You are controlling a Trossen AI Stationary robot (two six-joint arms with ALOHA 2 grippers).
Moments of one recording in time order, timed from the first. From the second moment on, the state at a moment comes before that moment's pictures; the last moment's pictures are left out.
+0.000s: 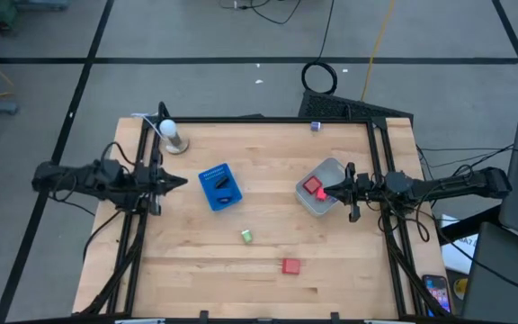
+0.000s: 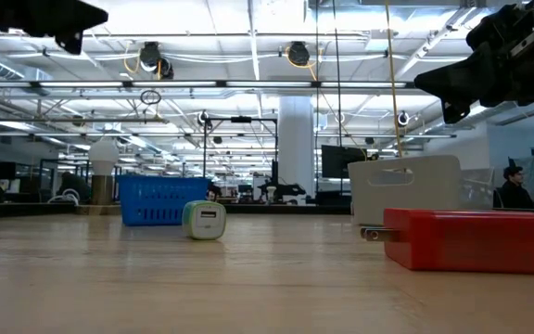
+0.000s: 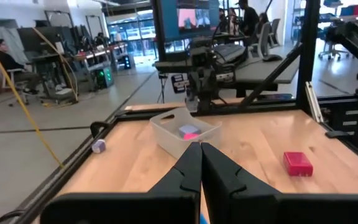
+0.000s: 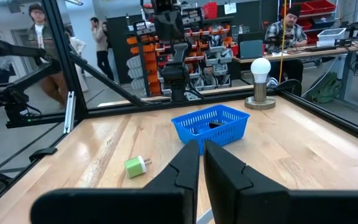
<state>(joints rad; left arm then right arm) -0.17 0.22 0.39 -0.19 -0.23 0.11 0.06 0.42 0.01 0.42 0.08 0.13</state>
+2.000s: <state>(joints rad) -0.17 0.11 0.15 -0.21 -0.30 0.00 0.47 1.45 1.02 -0.45 0.18 0.48</state>
